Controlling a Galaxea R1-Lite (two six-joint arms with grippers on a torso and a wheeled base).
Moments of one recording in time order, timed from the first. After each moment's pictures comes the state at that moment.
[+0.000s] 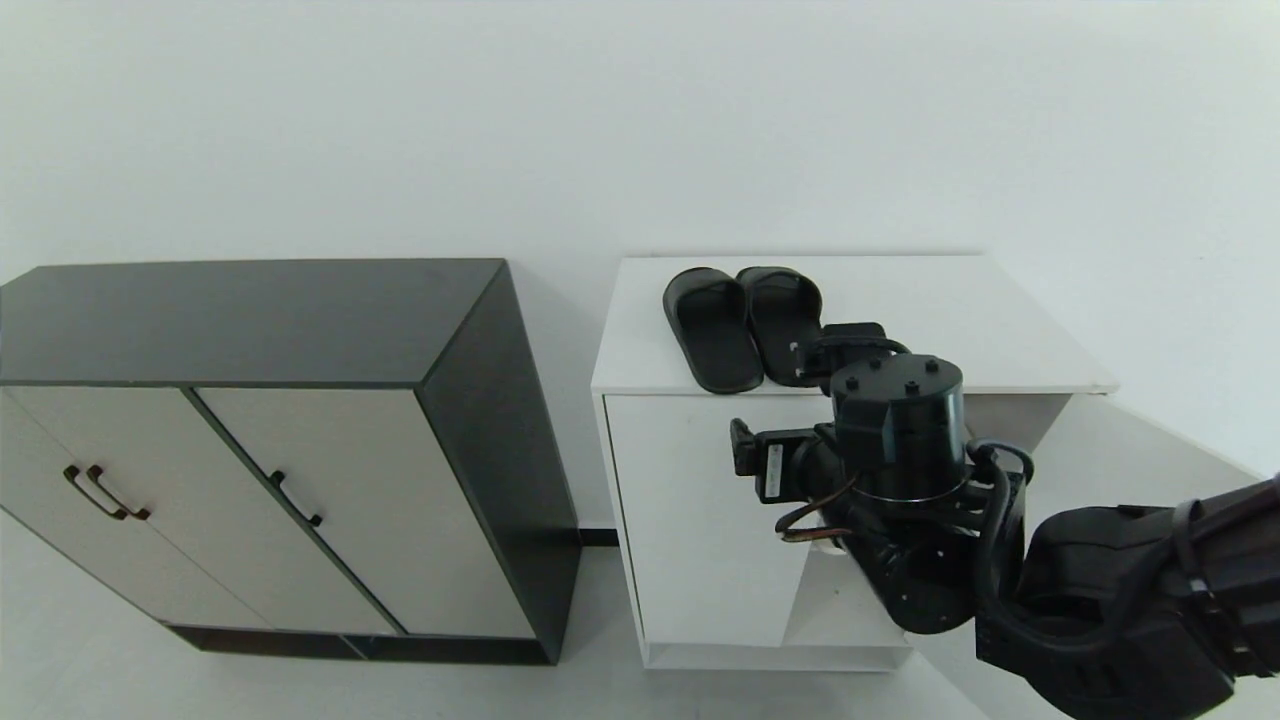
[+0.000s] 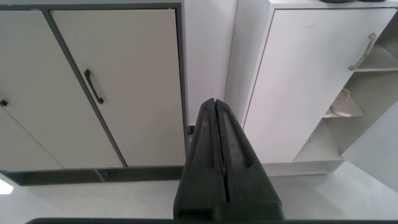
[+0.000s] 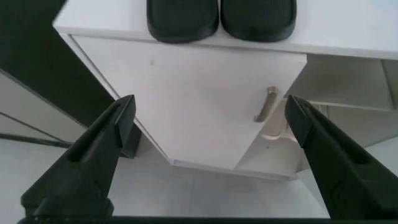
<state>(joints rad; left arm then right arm) 0.00 0.00 0.00 0.00 -0.02 0.00 0.88 1.85 -0.97 -0.66 -0.72 0.22</state>
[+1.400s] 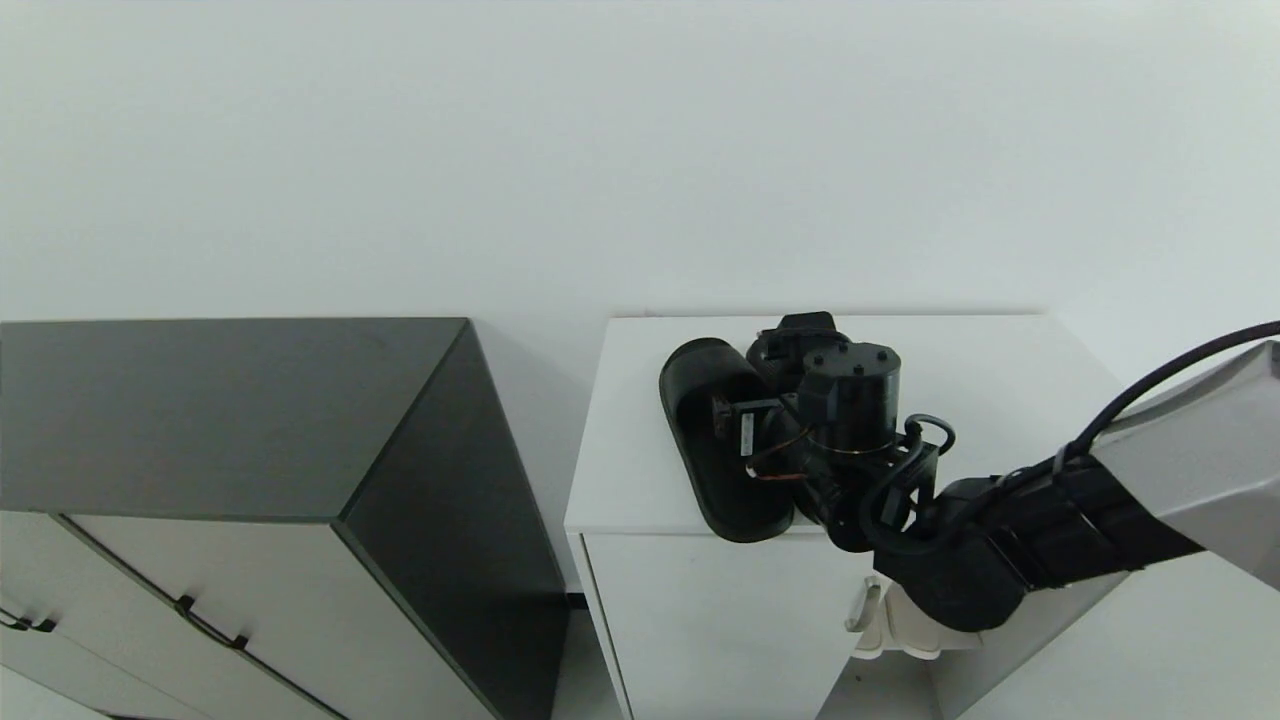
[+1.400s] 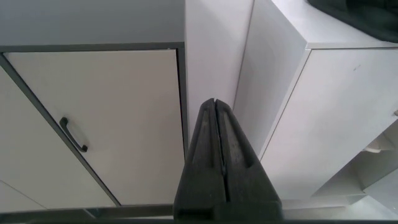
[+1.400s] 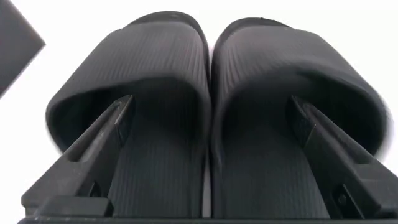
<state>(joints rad) 0.00 0.00 0.00 0.00 -0.02 0.00 0.75 2.07 -1.13 -0.86 -0.55 0.08</state>
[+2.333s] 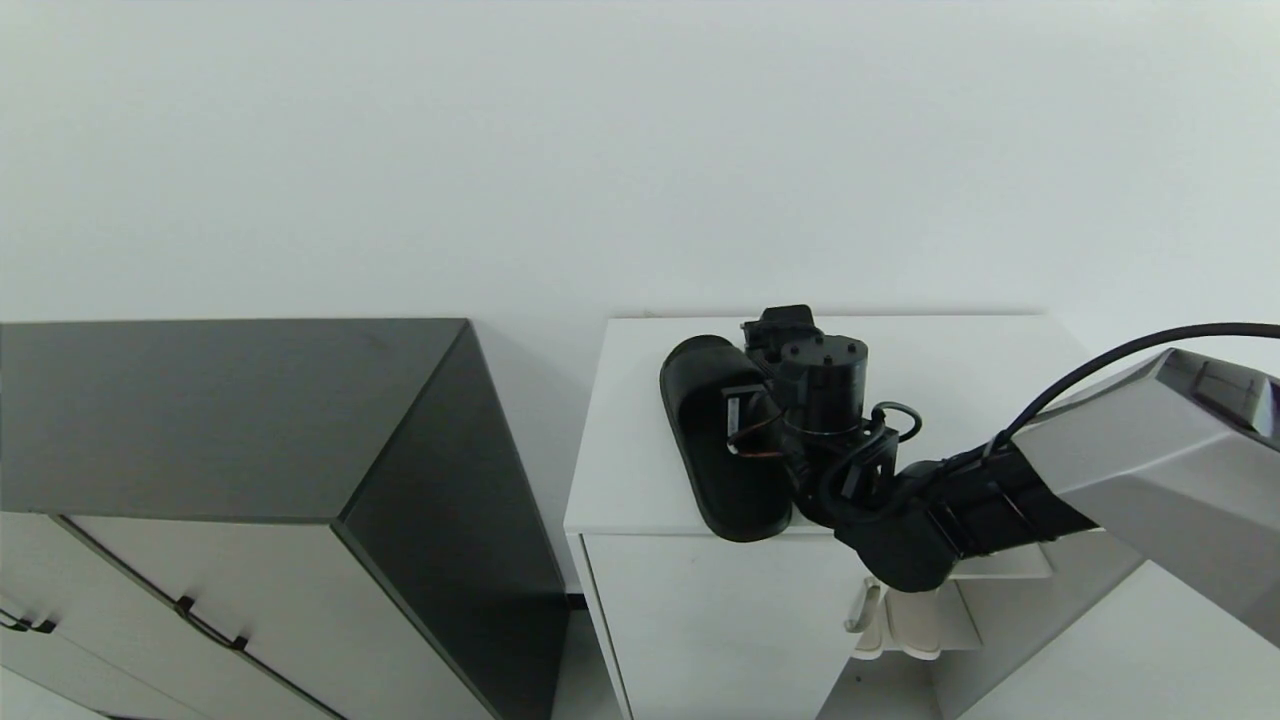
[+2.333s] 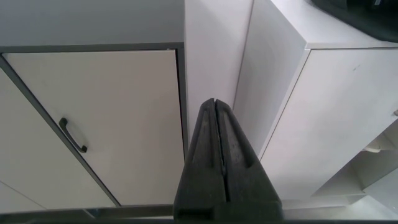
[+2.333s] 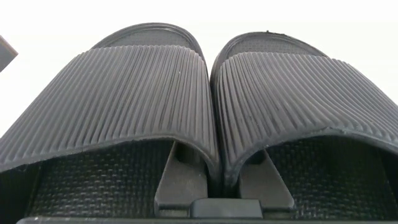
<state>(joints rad) 0.00 0.00 0.00 0.00 -0.02 0.00 0.71 2.19 -1.28 -0.86 -0.54 0.05</state>
